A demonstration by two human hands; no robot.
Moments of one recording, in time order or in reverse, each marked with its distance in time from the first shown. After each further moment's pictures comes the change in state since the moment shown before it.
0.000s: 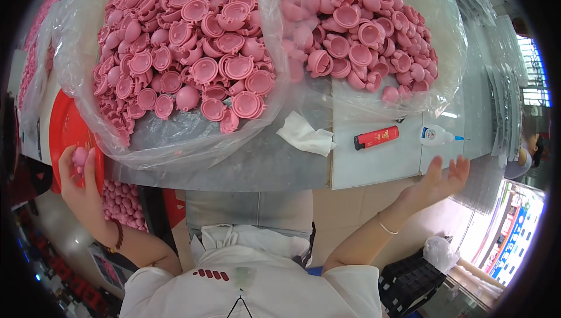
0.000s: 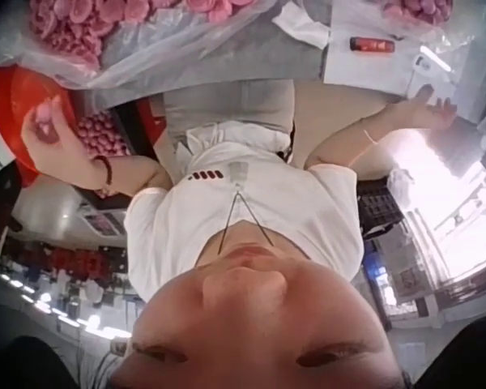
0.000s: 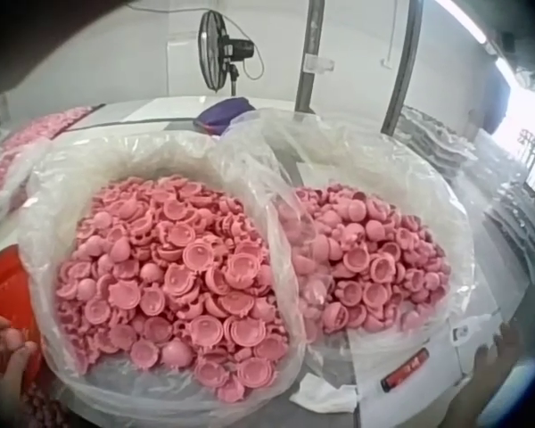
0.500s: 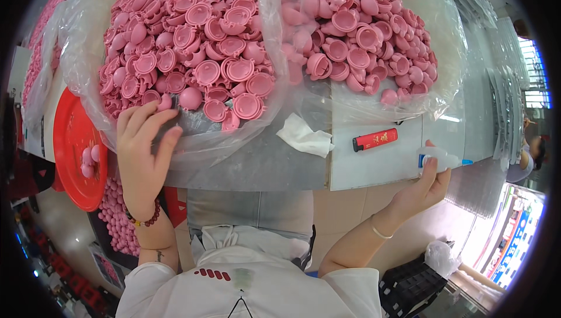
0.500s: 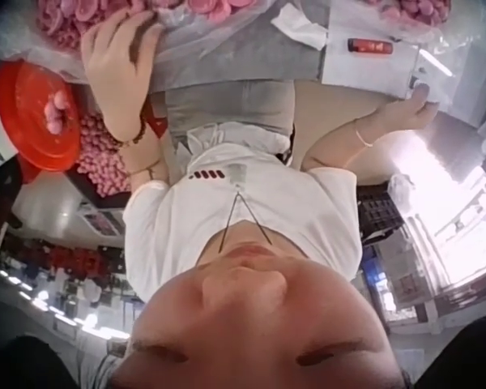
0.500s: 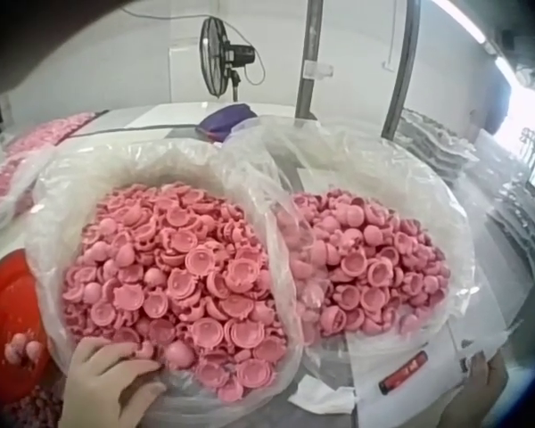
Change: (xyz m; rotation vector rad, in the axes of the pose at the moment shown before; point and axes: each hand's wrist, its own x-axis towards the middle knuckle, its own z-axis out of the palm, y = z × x) left_hand -0.002 0.066 0.081 0.078 -0.269 0.508; right_hand -0.011 -0.036 0.009 0.309 -0.130 0.230
